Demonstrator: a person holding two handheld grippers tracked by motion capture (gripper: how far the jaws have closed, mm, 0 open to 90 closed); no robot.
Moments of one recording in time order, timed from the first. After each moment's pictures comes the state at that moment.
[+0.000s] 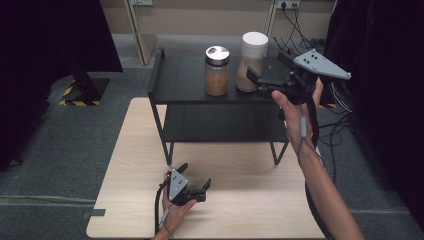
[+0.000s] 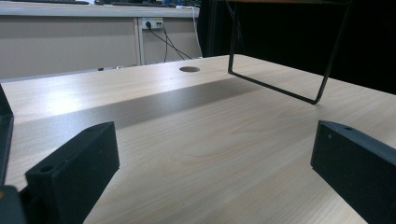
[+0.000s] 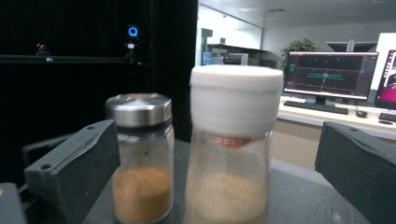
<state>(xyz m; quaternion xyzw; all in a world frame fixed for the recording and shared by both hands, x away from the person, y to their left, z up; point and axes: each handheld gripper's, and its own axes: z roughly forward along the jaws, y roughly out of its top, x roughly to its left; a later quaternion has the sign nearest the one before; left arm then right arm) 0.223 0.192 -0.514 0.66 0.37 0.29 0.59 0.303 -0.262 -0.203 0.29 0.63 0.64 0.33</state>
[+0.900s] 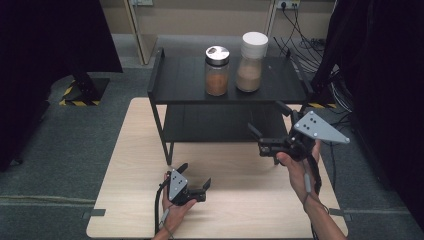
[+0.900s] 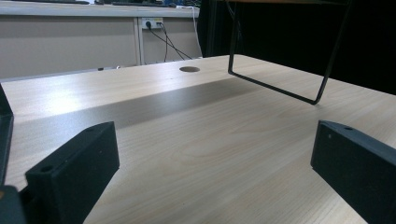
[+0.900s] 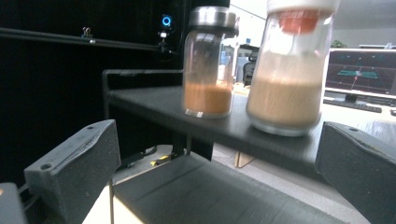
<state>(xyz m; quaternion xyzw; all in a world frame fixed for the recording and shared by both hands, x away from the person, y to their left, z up) 0.223 0.192 -0.514 0.66 0.37 0.29 0.59 0.244 -0.287 -0.288 0.25 0.65 0.65 0.31</state>
